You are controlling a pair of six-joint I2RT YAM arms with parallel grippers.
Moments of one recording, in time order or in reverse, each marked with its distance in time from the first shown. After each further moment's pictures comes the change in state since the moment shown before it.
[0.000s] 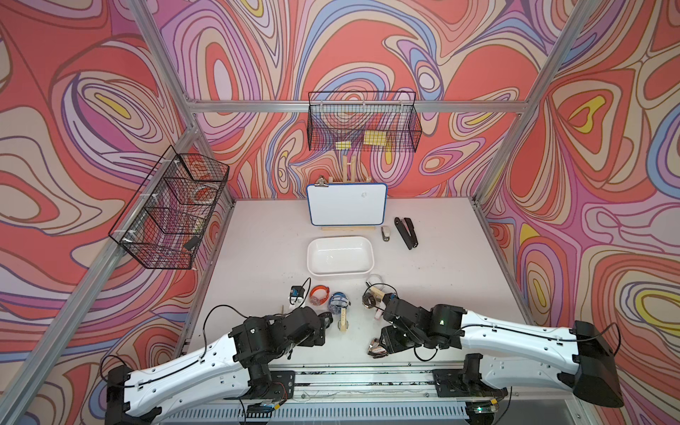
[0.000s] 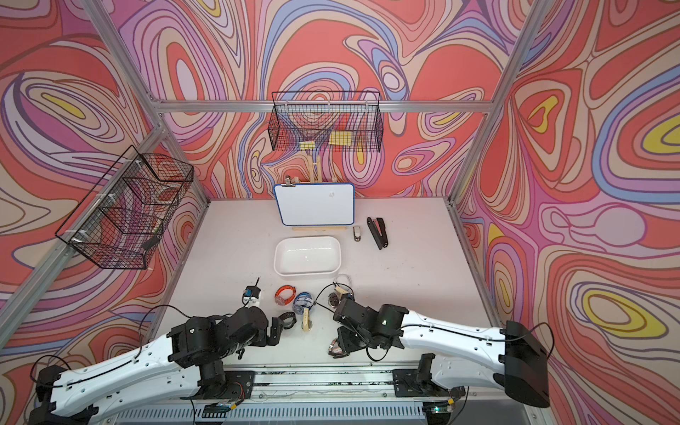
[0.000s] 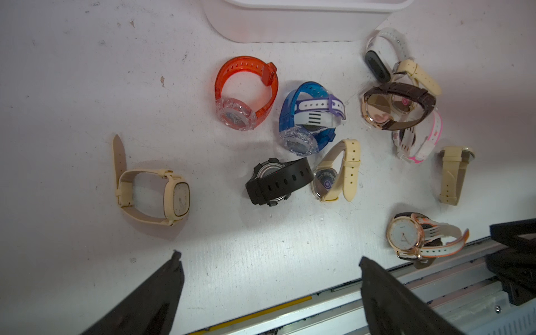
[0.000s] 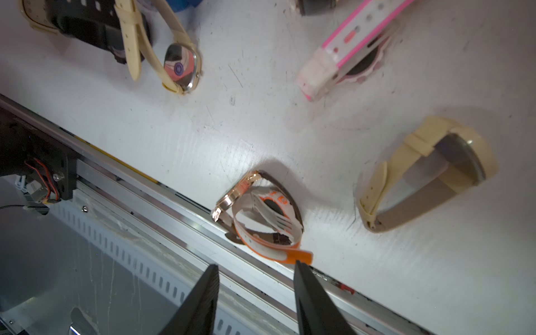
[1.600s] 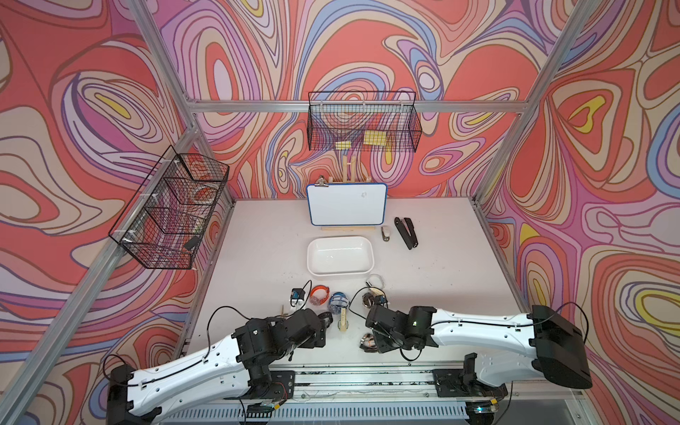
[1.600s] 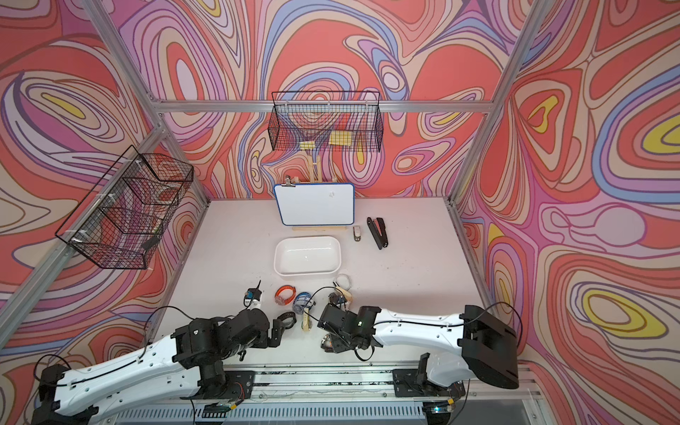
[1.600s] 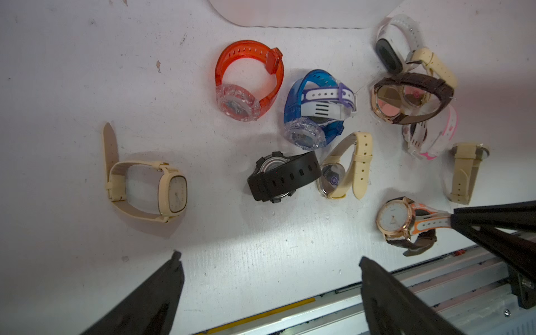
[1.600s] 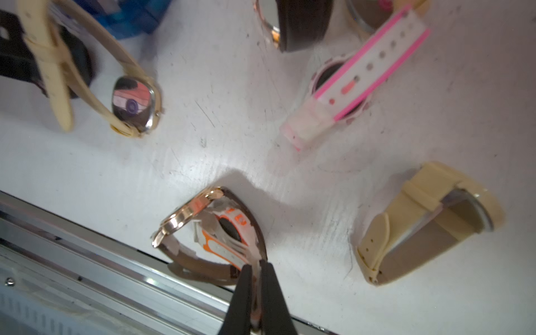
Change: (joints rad) left arm -0.001 0.000 -0.044 0.026 0.010 -0.018; right arm 0.016 0.195 0.079 0.069 0.172 0.026
